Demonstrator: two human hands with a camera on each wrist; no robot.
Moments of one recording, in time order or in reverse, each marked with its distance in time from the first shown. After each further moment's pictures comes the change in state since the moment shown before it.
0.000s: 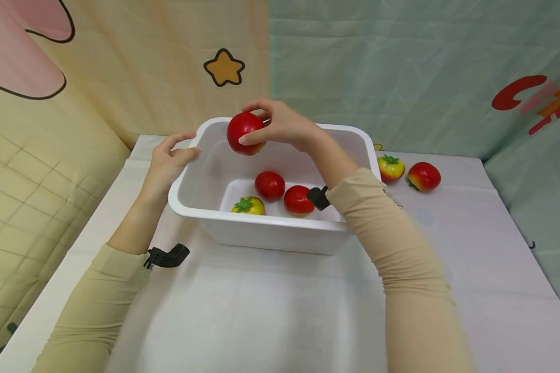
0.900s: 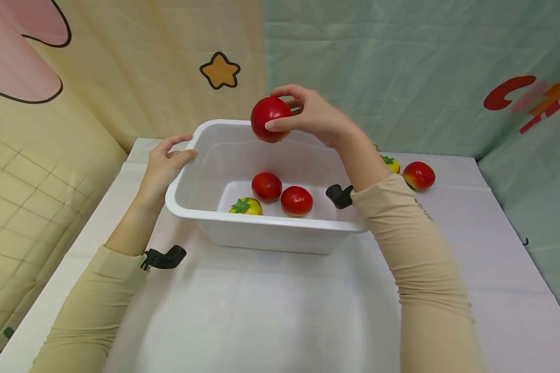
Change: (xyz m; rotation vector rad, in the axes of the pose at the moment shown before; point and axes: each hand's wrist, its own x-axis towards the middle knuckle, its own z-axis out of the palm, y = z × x) left_hand -0.001 0.000 0.002 0.007 -0.013 -0.022; right_hand -0.042 -0.002 -0.035 0.104 0.159 0.009
